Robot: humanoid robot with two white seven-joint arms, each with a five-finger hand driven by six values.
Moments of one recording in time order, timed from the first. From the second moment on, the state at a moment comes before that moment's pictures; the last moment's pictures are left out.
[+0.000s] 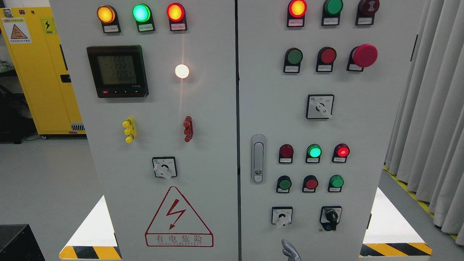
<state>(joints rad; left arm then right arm) 0.06 -0.10 -0.05 -0.10 0.07 -0.13 -0.05 0.16 0.10 0.20 -1.83 0.28 -0.34 0.02</state>
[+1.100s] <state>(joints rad) 0.06 -0.10 -0.05 -0.10 0.07 -0.13 -0.05 0.14 0.10 0.16 -1.83 0.51 -0.35 -0.06</state>
